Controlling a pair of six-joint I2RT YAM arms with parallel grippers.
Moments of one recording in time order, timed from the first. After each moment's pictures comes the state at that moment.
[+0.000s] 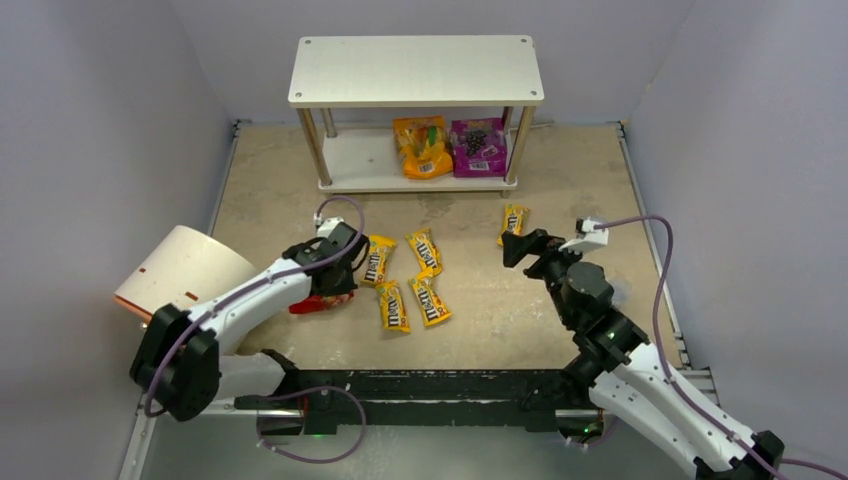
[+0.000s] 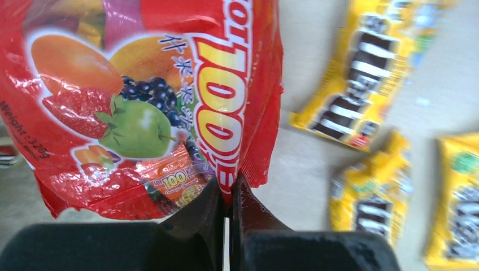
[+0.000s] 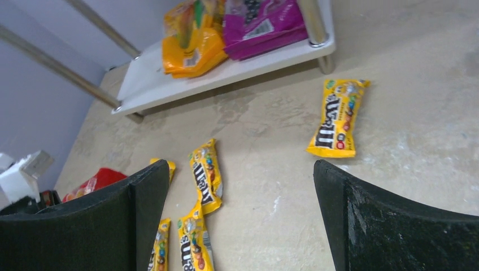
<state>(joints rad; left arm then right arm) -0.59 1.29 0.77 -0.71 -0.42 -0.74 0.66 0.53 0.46 -0.11 0.49 0.59</state>
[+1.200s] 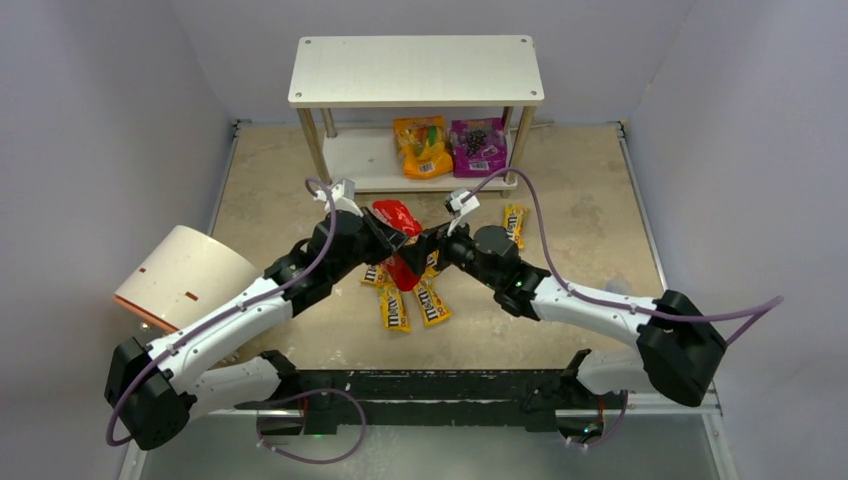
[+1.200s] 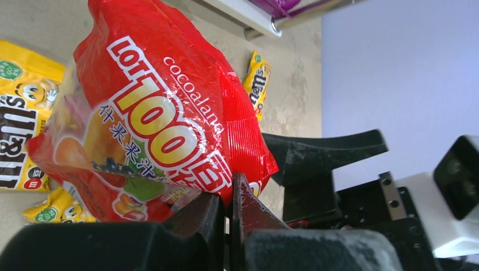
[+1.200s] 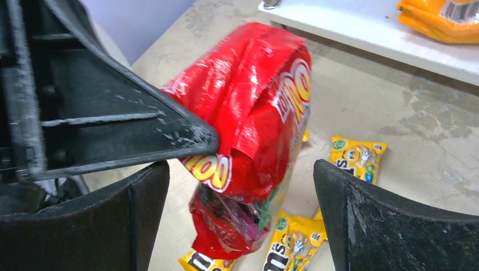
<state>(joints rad) -0.74 1.05 0.80 -0.16 -0.17 -1.05 0.88 1.29 0.68 0.45 -0.01 0.37</state>
